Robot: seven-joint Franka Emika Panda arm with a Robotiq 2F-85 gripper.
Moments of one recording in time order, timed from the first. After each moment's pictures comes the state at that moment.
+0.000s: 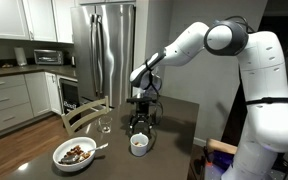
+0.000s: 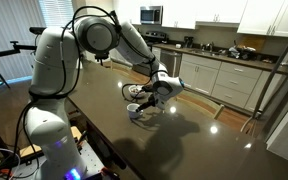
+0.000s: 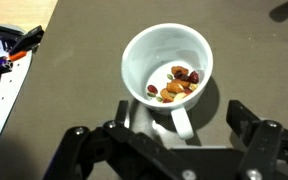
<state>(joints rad) -0.12 0.39 -0.11 -2.05 0.63 1.82 0.88</state>
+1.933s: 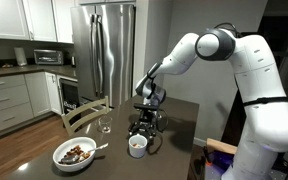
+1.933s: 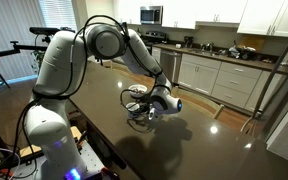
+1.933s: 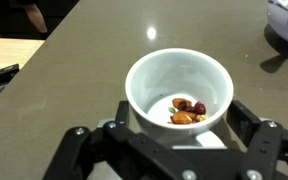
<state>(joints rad) -0.15 0.49 -0.14 -2.11 0.95 1.71 0.55</state>
